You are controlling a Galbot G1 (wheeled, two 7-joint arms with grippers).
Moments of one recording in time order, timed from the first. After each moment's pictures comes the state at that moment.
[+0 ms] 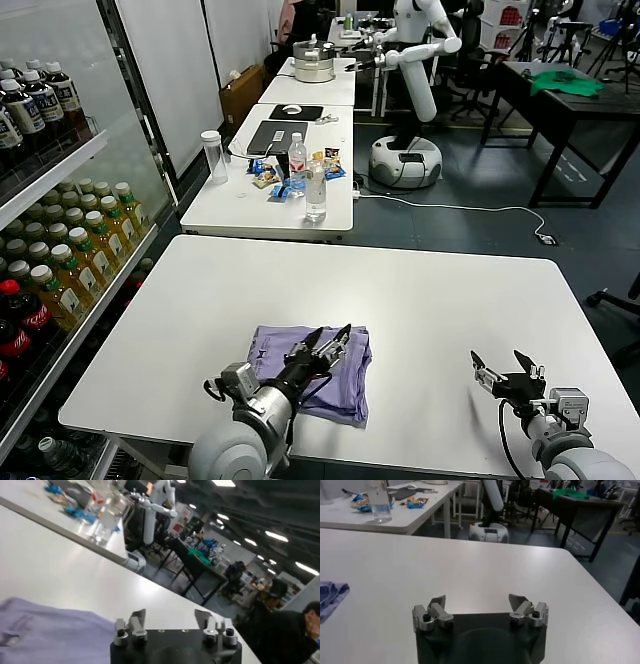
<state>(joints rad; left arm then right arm) 1.24 -1.31 -0.12 -2.16 -0.81 0.47 -0.35 -1.55 1.11 0.73 2.15 0.51 -0.54 0.09</state>
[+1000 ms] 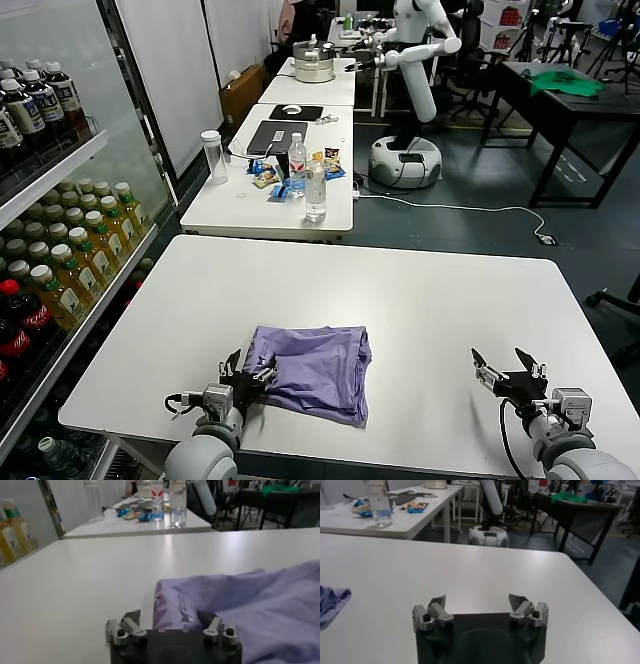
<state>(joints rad) 1.30 -1.19 -0.21 -1.96 -0.38 0.50 -0.33 -1.55 1.11 0.75 2.17 0.51 -0.54 0.09</state>
